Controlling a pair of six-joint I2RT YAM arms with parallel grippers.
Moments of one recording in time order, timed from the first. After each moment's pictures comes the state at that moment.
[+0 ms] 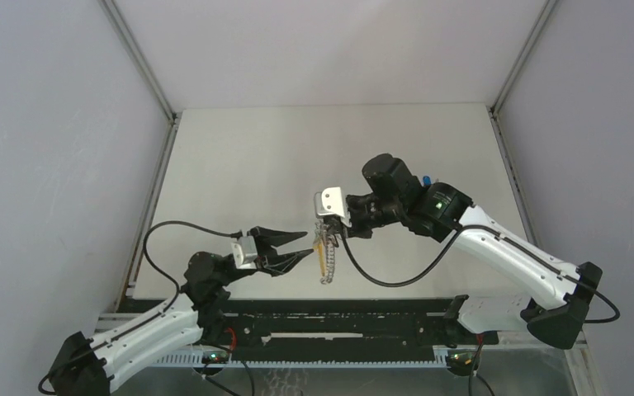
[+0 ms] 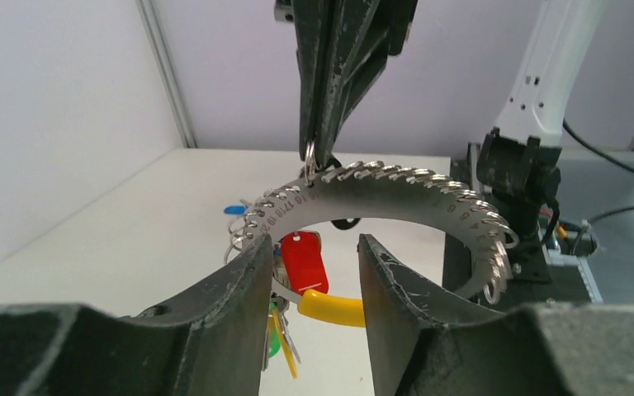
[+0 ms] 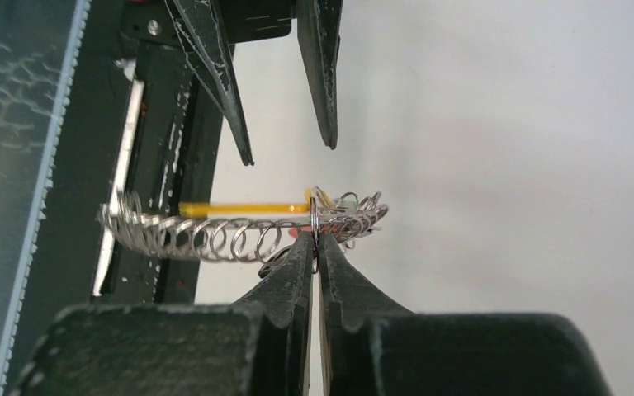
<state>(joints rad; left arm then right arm) -0.78 0.62 0.12 0.89 0.46 -0.09 0.89 1.22 1.31 -0.76 -0.55 -0.62</state>
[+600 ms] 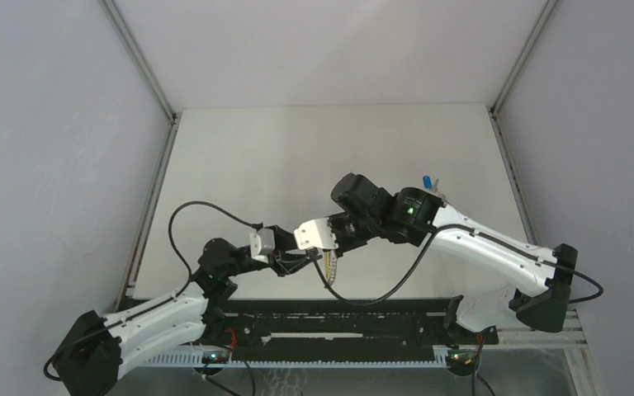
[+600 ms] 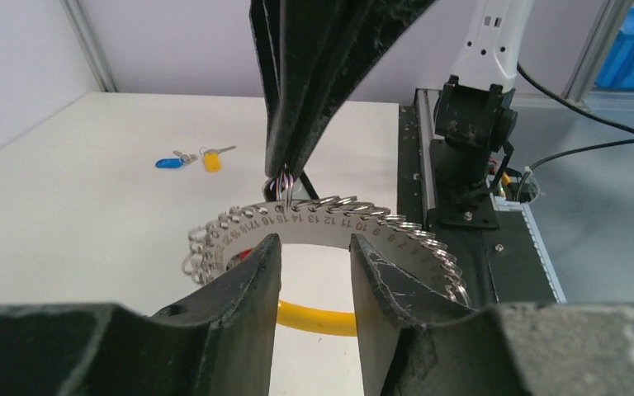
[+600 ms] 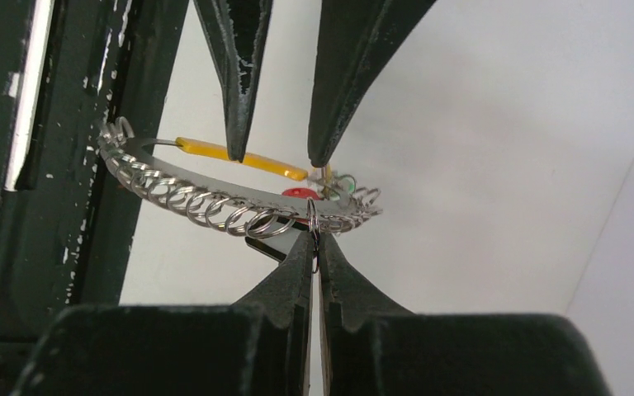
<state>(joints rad) -0.76 0.78 0.18 0.81 0.63 -0.11 1.07 1.35 1.41 -0.97 -0.21 -0.85</state>
